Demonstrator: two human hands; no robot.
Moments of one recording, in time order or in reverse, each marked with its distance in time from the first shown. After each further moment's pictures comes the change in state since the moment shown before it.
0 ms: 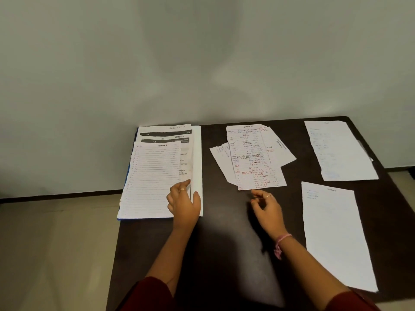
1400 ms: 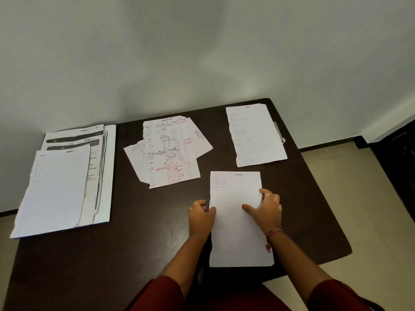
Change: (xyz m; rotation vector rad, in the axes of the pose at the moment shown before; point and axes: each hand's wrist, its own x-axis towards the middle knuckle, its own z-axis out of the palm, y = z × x) left_hand -0.147 0.143 0.220 -0.105 -0.369 -0.200; right_hand 0.022 0.142 -0.215 -0.289 0.095 0.388
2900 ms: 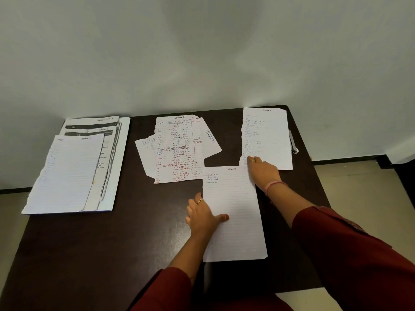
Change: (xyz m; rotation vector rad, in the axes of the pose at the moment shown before) left_hand 0.011 0.006 0.013 0.386 0.051 -0.034; right_hand 0.120 -0.075 -0.009 -0.887 -0.100 -0.610
